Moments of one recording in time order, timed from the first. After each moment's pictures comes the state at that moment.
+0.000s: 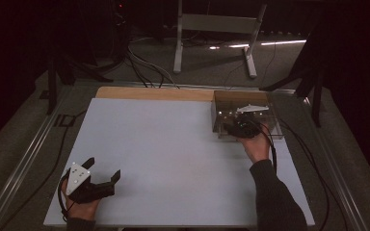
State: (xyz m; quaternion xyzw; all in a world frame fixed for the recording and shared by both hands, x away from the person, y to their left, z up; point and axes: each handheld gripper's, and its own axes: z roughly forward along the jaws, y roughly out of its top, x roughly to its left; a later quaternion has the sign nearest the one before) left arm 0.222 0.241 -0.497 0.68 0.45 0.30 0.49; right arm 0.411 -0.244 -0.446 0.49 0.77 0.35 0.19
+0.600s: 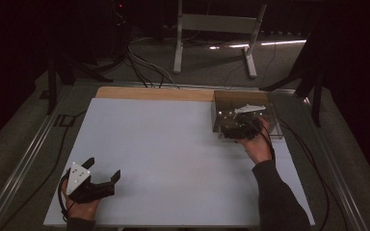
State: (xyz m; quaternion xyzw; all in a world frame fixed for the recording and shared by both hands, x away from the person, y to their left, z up) left arm 0.222 0.241 -0.497 0.68 0.45 0.30 0.49; right arm 0.405 -0.238 -0.439 0.48 0.79 0.32 0.22
